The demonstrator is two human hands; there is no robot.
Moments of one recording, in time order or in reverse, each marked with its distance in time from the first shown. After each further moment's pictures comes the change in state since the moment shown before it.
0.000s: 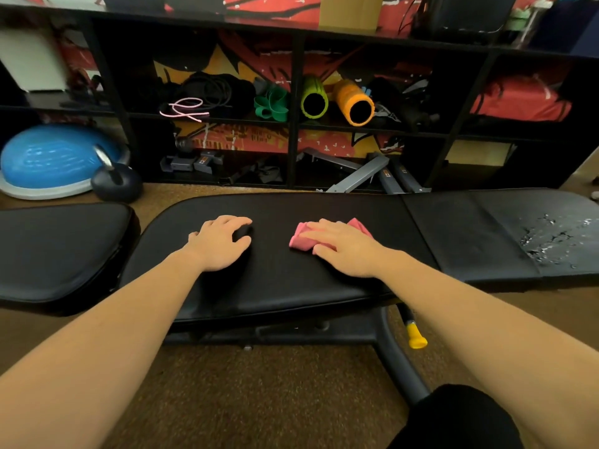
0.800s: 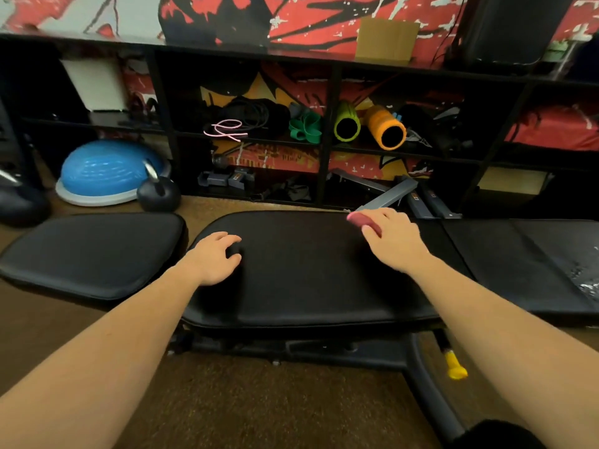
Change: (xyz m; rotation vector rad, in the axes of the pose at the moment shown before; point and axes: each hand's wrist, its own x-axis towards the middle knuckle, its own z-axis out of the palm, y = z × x) left_hand -0.030 -0.084 -0.028 -0.048 0.021 -0.102; right_hand 0.026 -0.001 -0.020 -0.018 0.366 0.350
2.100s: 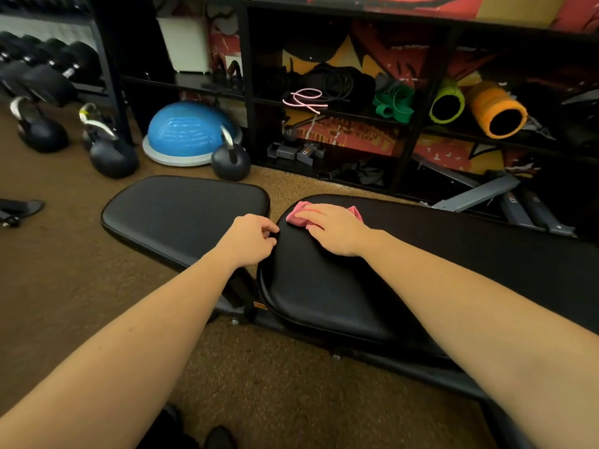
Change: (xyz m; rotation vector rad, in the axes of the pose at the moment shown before) left_hand 0.004 -0.099 -0.017 -0.294 0.191 -0.090; right_hand 0.102 -0.218 0.143 0.023 -0.325 -0.622
